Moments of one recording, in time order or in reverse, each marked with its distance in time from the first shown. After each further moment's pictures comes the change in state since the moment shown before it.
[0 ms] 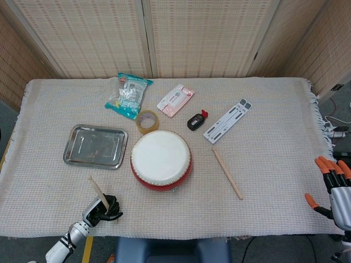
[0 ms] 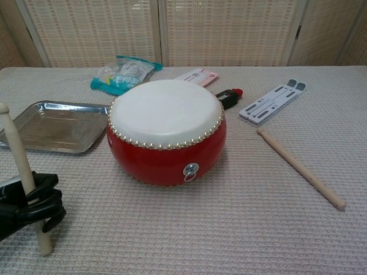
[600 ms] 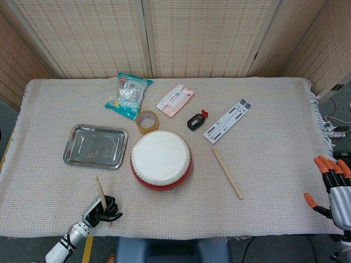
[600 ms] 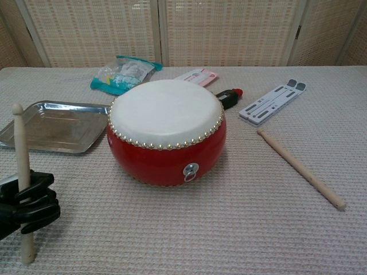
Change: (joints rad) left arm 0.012 -0.010 0.005 0.013 0.013 0.044 -0.012; right arm 0.001 0.004 0.003 -0.017 -0.004 0.004 -0.019
